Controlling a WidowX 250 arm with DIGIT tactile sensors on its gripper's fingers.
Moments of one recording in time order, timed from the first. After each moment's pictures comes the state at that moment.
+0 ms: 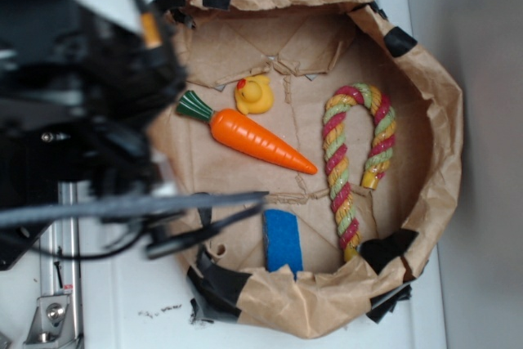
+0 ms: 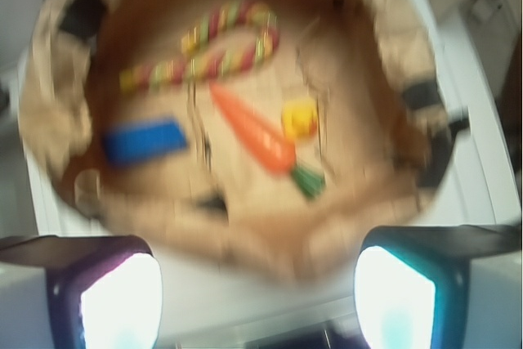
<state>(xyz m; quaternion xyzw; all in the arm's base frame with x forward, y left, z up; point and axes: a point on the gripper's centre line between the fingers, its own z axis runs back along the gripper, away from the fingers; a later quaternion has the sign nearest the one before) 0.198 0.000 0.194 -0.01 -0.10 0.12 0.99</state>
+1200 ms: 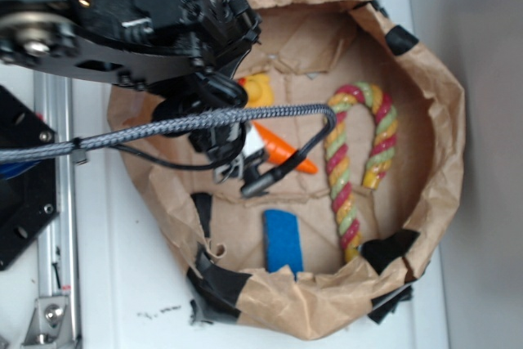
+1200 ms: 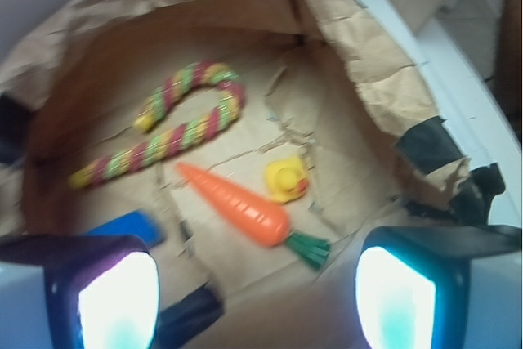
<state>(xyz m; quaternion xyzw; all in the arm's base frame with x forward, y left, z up) 0.224 0.031 0.155 0.01 -0.12 0.23 0.96</state>
